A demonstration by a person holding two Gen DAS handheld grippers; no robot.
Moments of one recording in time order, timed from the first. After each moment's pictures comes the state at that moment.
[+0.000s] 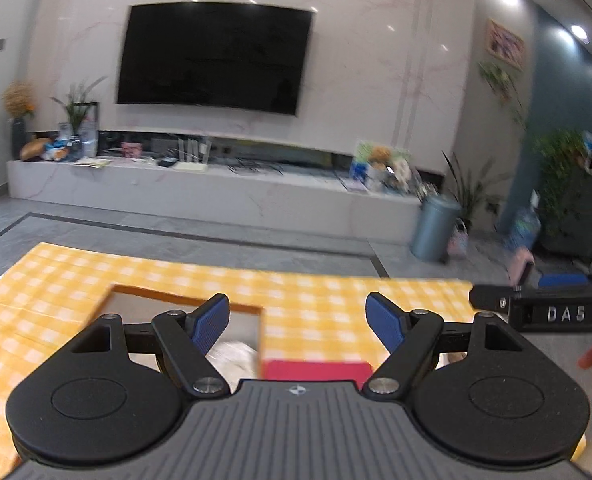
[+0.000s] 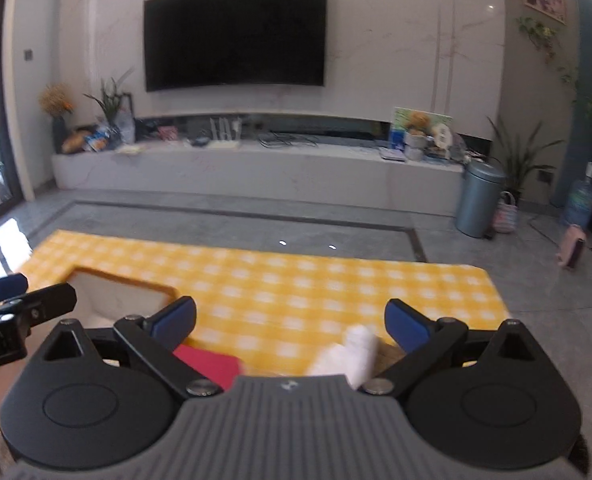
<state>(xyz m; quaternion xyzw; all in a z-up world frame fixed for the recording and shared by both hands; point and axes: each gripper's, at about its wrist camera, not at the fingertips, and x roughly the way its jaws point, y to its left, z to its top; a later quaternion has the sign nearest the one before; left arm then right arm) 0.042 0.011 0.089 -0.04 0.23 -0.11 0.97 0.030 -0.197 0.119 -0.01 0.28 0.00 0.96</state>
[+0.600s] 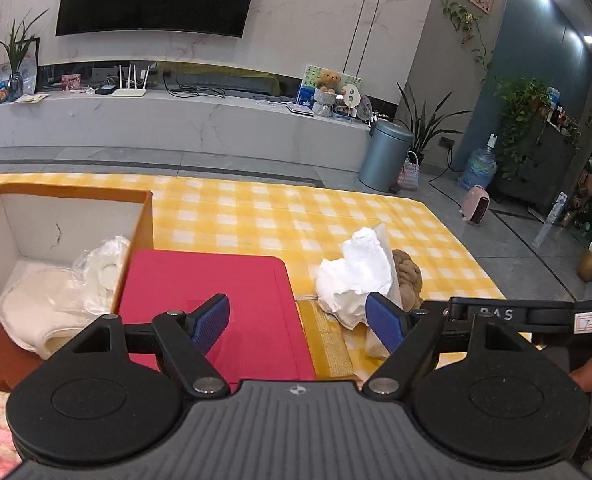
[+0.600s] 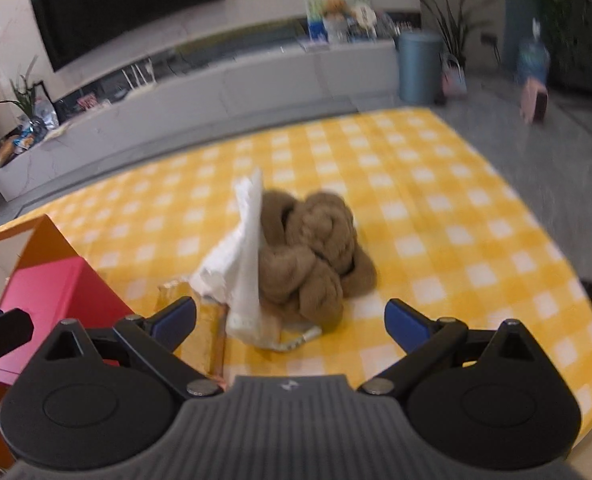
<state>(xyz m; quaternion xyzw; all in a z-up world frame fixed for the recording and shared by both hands) 0.068 -0.045 -0.004 -0.05 0.32 -0.19 0.93 0.058 -0.289 -0.027 0.13 0.40 -0.08 0.90</state>
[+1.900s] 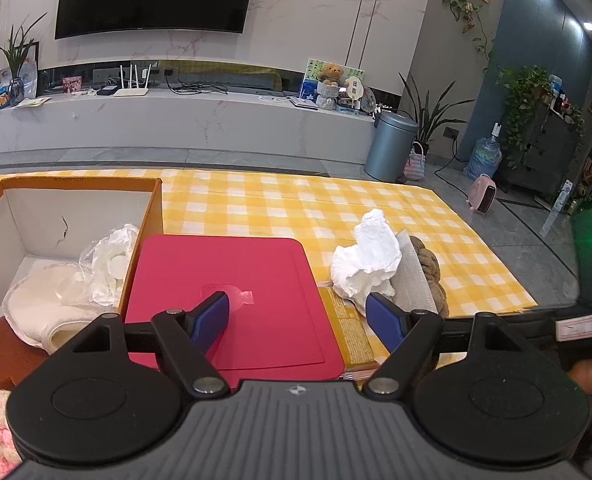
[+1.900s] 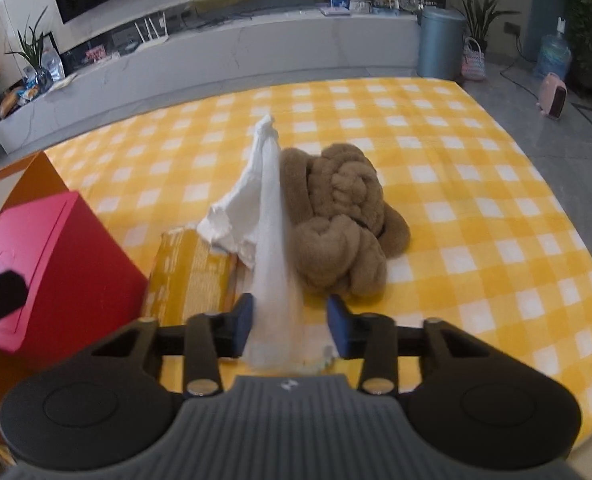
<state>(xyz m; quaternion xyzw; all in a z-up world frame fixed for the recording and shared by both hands) 0.065 -0.047 -0.010 -0.04 0.32 -0.19 0.93 0.068 -0.264 -0.053 0.08 0.44 -0.06 0.89</state>
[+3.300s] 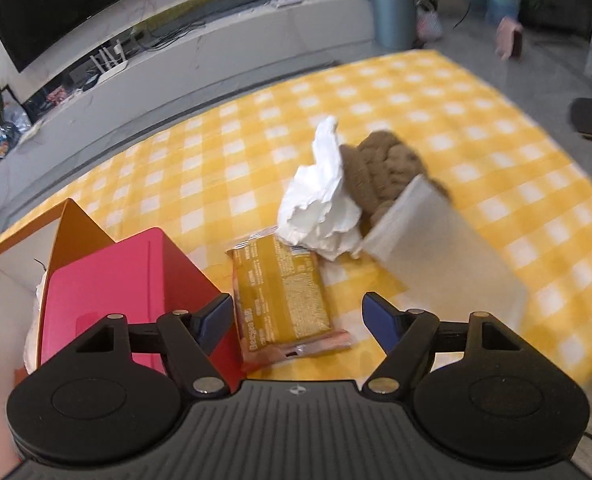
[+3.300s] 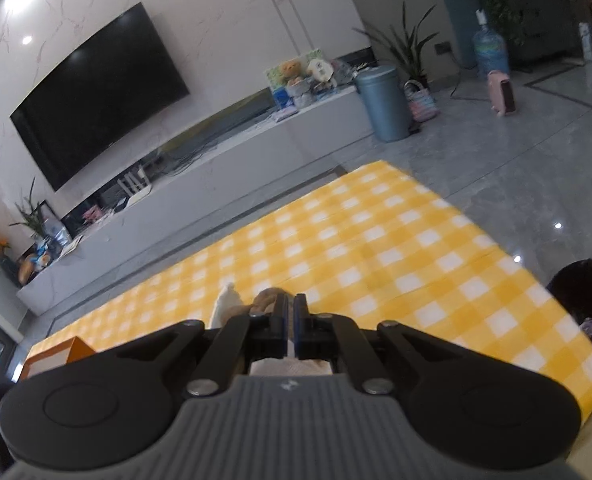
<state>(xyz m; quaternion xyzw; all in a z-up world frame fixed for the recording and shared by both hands) 0.099 -0.201 -0.038 0.19 0.45 -0.12 0.87 -0.002 -0.371 0.025 0.25 0.29 -0.10 0.92</state>
